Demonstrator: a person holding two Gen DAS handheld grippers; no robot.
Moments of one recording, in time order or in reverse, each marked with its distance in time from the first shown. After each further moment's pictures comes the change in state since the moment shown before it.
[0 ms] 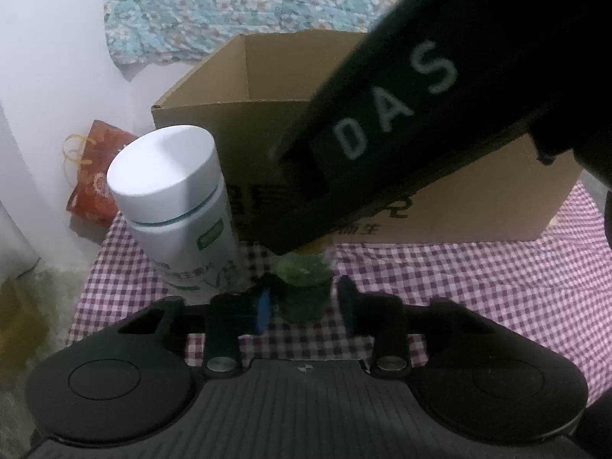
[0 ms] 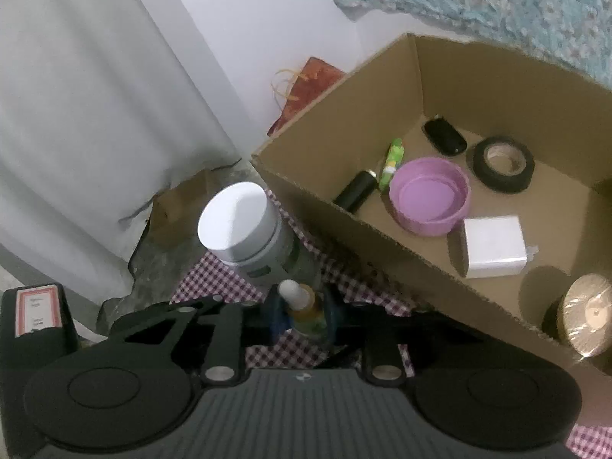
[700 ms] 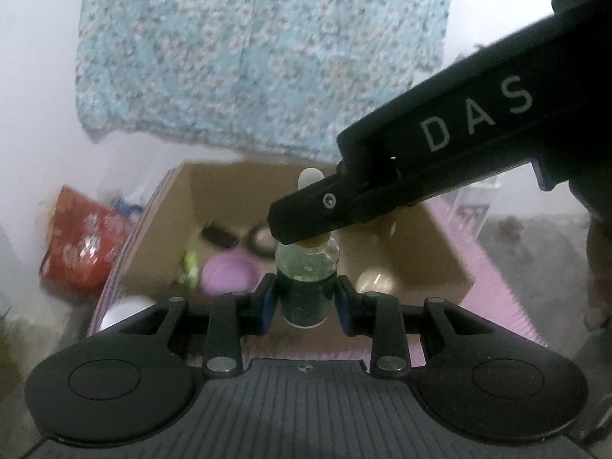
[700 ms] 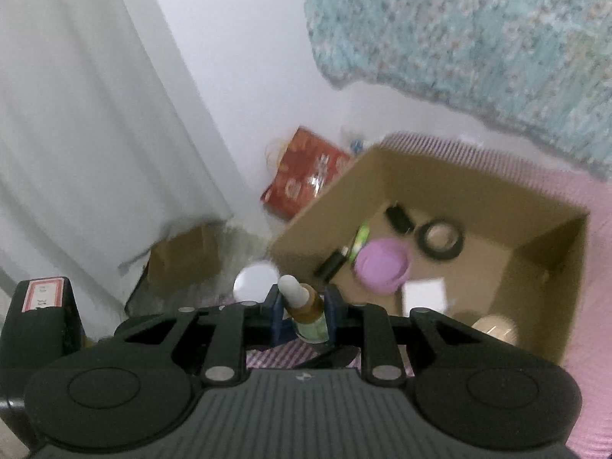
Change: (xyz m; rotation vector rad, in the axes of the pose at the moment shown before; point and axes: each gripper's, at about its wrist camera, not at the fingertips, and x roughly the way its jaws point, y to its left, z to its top) left arm -0.075 -0.040 0.075 -0.001 -0.177 -0.154; right arm -0.130 0.005 0.023 -0.010 -0.182 -0.049
